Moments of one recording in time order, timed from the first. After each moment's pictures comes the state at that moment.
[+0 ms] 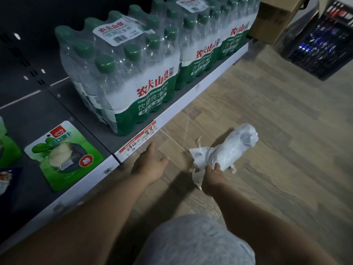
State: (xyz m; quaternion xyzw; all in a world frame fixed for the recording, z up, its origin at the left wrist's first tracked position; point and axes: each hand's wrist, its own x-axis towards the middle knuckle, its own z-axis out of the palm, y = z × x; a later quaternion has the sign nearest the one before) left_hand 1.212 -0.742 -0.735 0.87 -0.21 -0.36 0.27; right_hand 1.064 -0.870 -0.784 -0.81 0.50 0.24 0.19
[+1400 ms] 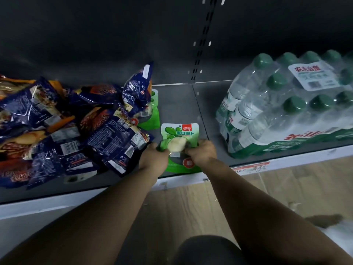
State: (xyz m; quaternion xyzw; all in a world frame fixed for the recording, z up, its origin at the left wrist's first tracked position) left_hand 1.317 -0.553 -0.734 0.85 0.22 -0.21 0.44; right_hand 1.326 -0.686 -0.747 -0.85 0.29 0.14 0.43
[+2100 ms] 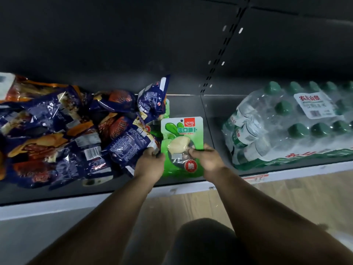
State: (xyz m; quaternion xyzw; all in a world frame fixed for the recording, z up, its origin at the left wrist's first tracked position) left_hand 1.313 -0.506 -0.703 0.80 0.25 -0.21 0.50; right_hand 1.331 -0.661 -0.722 -0.66 0.31 0.15 0.67
